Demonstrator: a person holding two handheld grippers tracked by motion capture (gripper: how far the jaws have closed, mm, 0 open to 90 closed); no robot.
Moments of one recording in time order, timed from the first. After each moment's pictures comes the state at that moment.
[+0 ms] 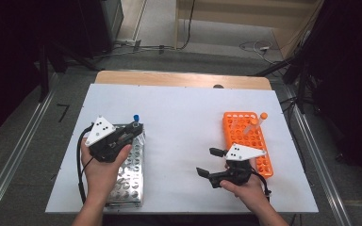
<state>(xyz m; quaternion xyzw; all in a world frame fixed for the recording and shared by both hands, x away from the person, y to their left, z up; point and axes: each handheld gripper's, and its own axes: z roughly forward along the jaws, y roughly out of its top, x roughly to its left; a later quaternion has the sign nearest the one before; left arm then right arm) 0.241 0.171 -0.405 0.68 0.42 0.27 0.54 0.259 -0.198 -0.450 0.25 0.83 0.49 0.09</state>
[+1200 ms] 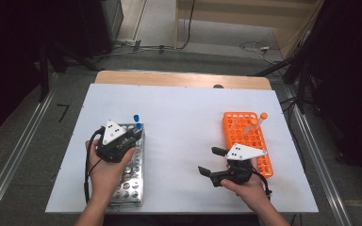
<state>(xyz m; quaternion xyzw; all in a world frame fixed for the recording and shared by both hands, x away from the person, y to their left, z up) 0.259 0.163 -0.440 0.72 0.46 0.27 0.45 0.262 -0.202 -0.453 0.26 0.83 0.49 0.10</state>
